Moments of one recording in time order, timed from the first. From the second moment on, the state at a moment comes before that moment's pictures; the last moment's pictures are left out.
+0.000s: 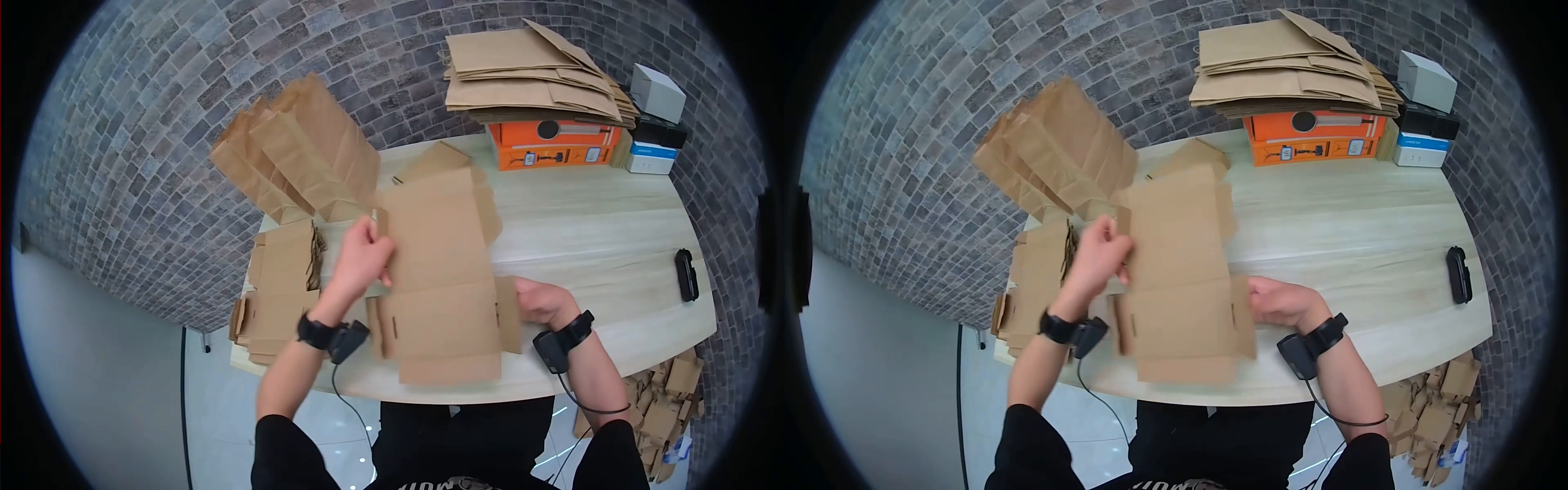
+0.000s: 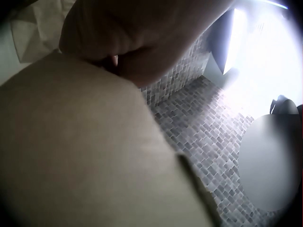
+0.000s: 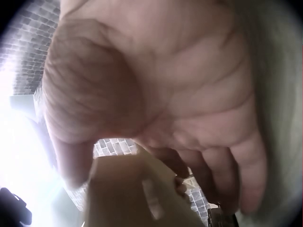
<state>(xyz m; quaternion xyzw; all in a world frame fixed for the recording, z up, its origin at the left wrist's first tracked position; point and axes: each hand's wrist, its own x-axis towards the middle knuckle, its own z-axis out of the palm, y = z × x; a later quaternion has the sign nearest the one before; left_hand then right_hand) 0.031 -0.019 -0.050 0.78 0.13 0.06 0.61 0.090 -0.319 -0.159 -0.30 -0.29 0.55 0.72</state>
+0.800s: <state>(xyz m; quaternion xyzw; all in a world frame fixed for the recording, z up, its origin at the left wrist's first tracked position) 0.033 -0.044 -0.125 0.55 -0.01 -0.21 0.81 0.116 -0.318 -0.134 -0.50 -0.08 0.29 0.81</state>
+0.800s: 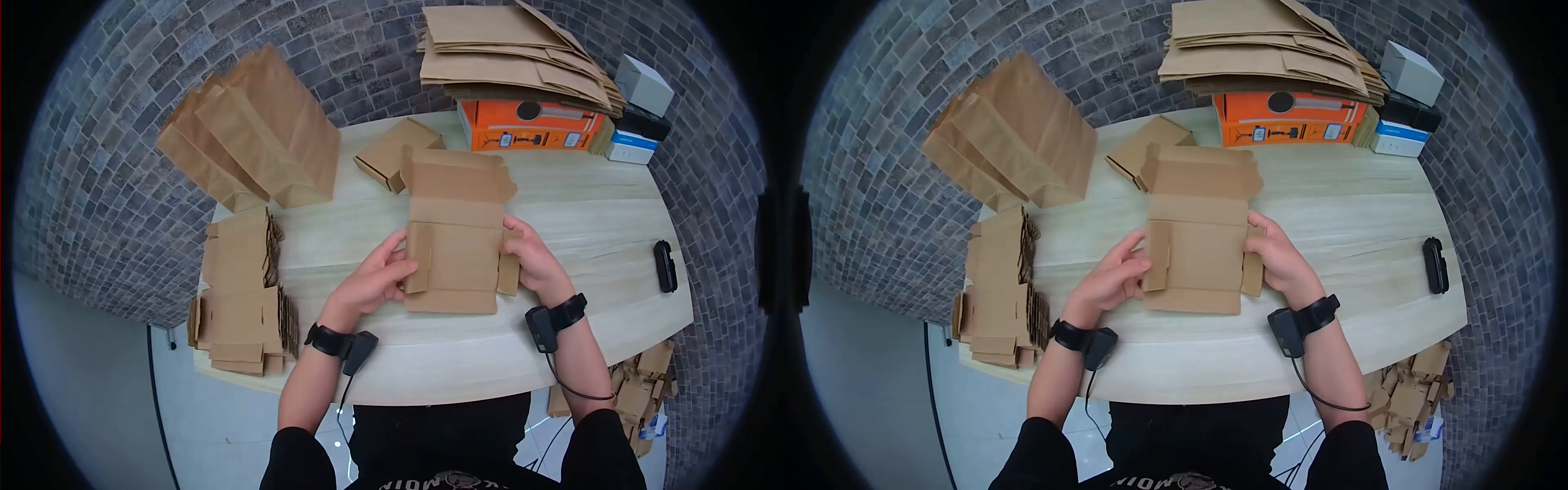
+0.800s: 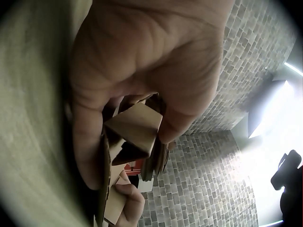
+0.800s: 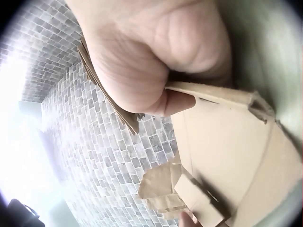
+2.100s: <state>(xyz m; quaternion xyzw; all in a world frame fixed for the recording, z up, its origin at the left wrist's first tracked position) 0.032 -0.068 -0.148 0.56 0.00 -0.01 0.83 0.096 -0.292 -0.141 -0.65 -0.20 0.11 0.73</state>
